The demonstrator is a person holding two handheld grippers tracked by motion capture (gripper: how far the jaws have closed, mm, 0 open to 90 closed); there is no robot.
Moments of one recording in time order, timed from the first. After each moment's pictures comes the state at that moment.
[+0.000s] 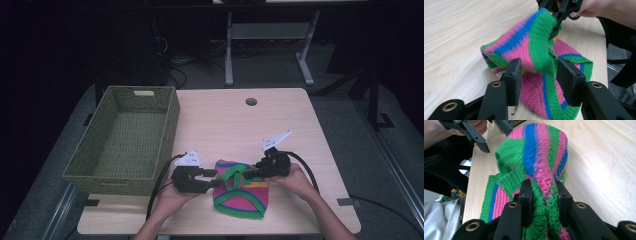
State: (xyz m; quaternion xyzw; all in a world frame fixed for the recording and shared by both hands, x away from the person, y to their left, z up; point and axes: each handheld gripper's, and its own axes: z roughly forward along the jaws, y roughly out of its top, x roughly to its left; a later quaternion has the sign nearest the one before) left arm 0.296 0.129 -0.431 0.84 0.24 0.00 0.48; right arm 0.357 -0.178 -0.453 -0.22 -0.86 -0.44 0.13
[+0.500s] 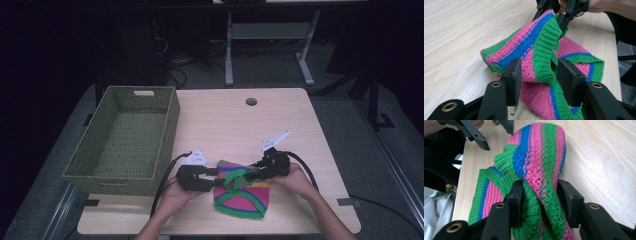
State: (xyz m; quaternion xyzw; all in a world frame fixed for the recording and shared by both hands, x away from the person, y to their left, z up) left arm 0.305 0.115 -0.440 0.85 0.24 0.01 0.46; right arm 0.362 -0.178 -0.460 -0.22 -0.87 -0.42 0.12
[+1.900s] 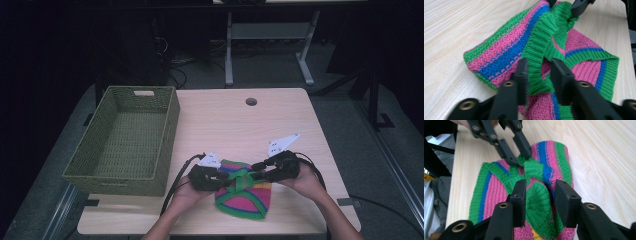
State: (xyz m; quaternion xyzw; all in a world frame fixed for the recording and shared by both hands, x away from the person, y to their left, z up) left arm 0.310 0.087 -0.451 0.88 0.22 0.01 0.43; right arm 0.330 -0.186 -0.421 -0.18 -0.90 -0.41 0.01
